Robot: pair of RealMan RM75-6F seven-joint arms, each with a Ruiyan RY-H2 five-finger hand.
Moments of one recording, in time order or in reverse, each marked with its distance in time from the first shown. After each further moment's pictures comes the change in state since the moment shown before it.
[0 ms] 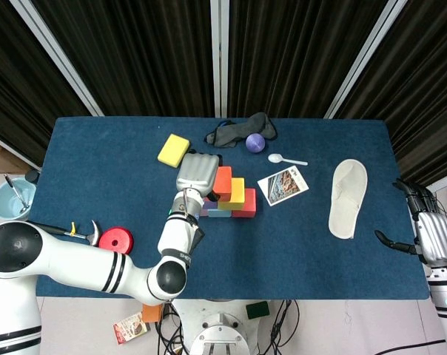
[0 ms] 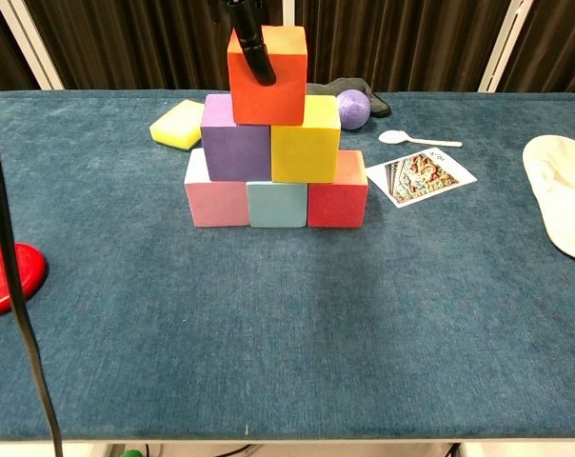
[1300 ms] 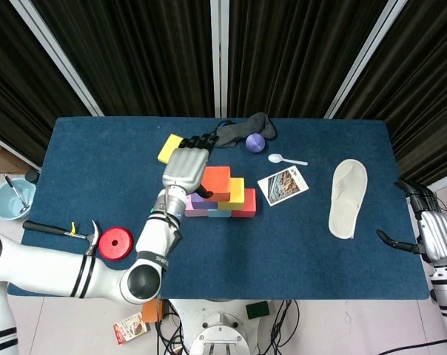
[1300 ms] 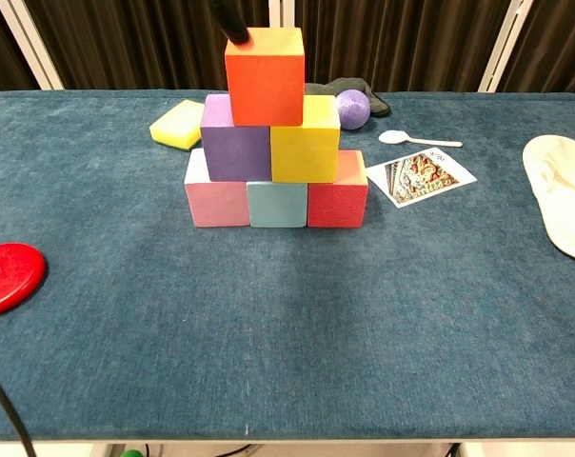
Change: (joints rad) left arm 0.181 0.138 -0.021 -0.151 0.213 -0.030 -0.114; right arm 0.005 0.014 -0.005 0.035 -0.012 -0.022 0.087
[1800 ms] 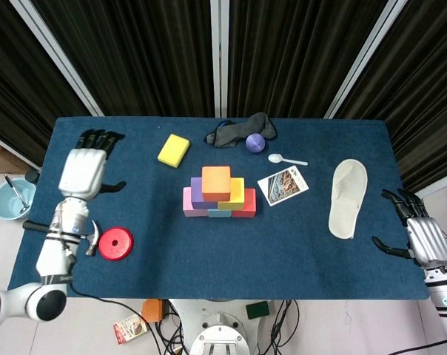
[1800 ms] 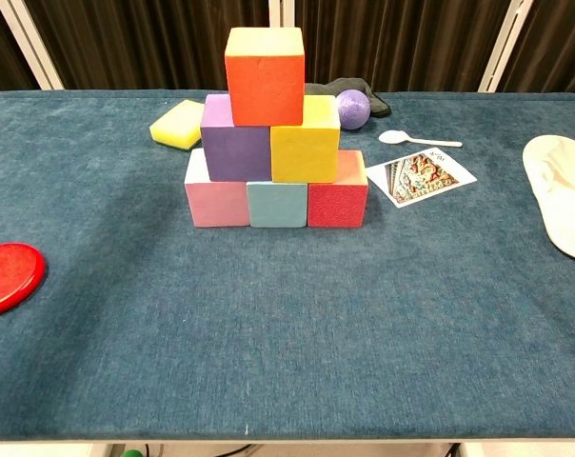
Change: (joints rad) left arm 0.564 0.215 0.412 0.110 0.899 0.042 -0.512; right arm 0.019 -0.093 -0.051 0.186 -0.102 -0.011 -0.017
